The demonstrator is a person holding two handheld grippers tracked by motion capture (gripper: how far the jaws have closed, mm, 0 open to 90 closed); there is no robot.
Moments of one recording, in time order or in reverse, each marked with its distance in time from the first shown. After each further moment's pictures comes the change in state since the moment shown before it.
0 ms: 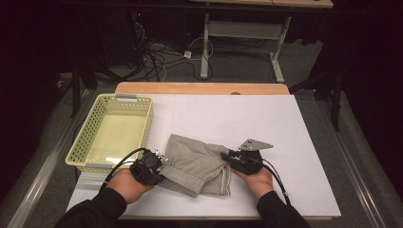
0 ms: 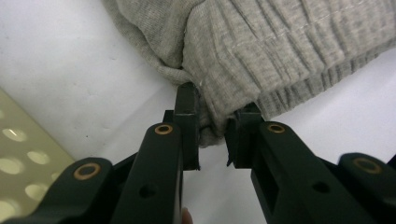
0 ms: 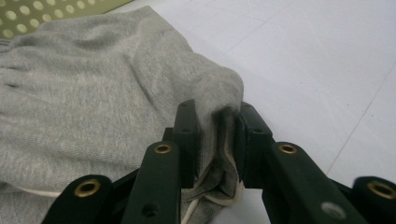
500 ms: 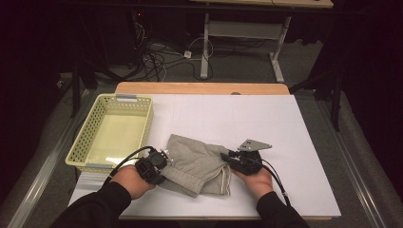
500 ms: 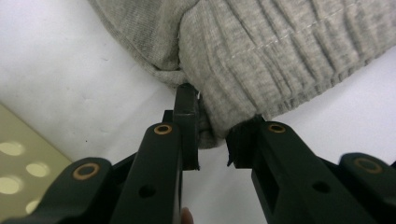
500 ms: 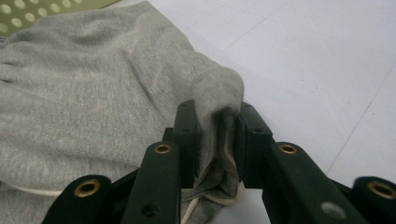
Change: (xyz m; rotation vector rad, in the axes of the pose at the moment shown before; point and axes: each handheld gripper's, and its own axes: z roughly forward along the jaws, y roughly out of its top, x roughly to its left) left arm -0.002 0.015 0.005 0.109 0.019 0.047; right arm 0.001 -0.001 0.001 0.011 -0.009 -0.007
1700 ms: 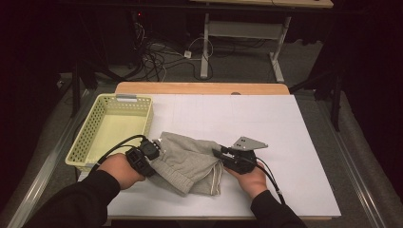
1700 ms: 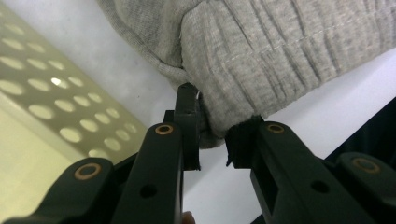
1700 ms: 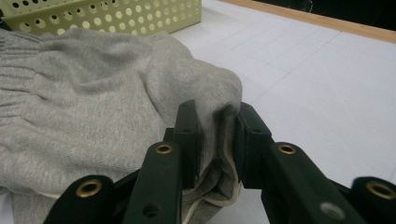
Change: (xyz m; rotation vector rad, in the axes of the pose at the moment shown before) left arm 0.015 0.000 -0.043 0.095 0.021 -0.006; right arm 0.025 0.025 -0.003 -0.099 0.035 -0.063
